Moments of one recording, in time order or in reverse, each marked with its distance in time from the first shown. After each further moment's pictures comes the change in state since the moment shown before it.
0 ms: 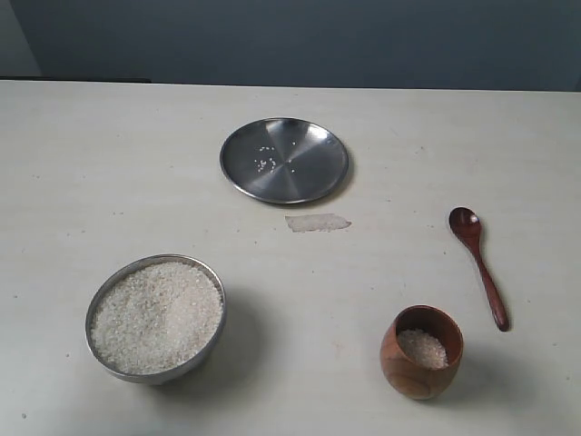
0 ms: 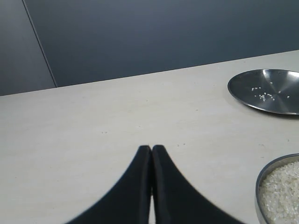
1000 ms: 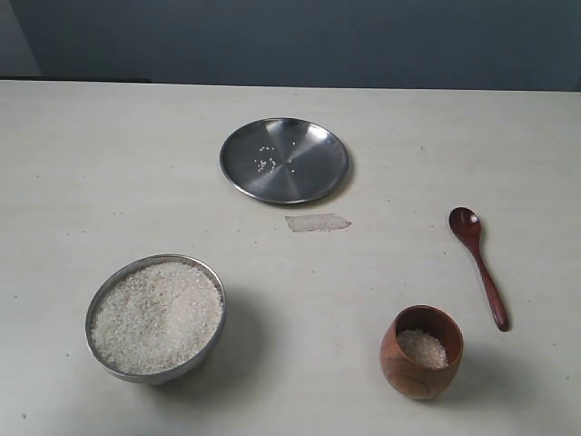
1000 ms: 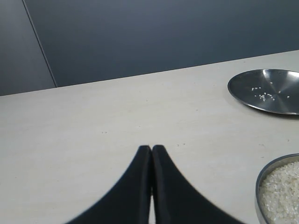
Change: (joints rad) left arm 0.000 0.000 0.000 0.000 0.000 0.000; right arm 0.000 0.000 0.000 0.017 -0.024 0.000
